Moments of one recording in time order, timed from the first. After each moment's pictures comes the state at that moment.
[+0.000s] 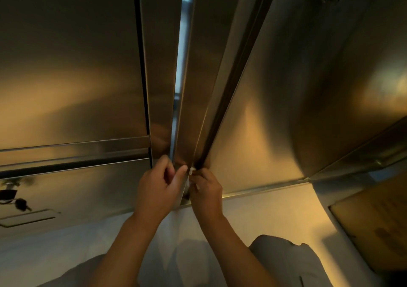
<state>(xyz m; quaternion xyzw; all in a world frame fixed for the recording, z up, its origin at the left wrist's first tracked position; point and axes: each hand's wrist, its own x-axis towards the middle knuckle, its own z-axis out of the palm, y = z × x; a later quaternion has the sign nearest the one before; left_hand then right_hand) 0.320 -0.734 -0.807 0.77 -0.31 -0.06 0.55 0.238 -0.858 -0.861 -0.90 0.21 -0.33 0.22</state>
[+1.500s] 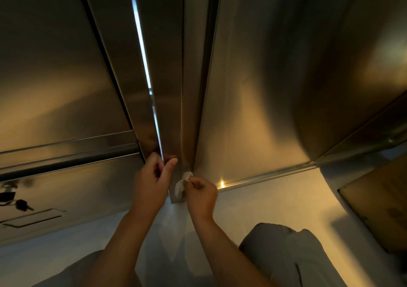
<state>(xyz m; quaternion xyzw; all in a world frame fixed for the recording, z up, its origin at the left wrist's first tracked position) 0.320 -0.738 -0.826 0.76 -0.26 -0.09 0.60 0.230 -0.831 -0.884 -0.64 0.46 -0.27 0.55</state>
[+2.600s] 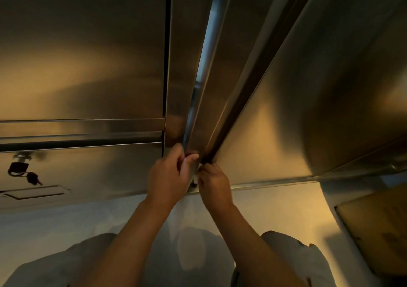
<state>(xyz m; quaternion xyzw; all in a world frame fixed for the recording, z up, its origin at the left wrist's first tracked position) 0.324 -0.740 -0.838 0.80 -0.31 -0.01 0.52 0.236 -0.875 -0.889 -0.97 0.13 -0.20 0.11</state>
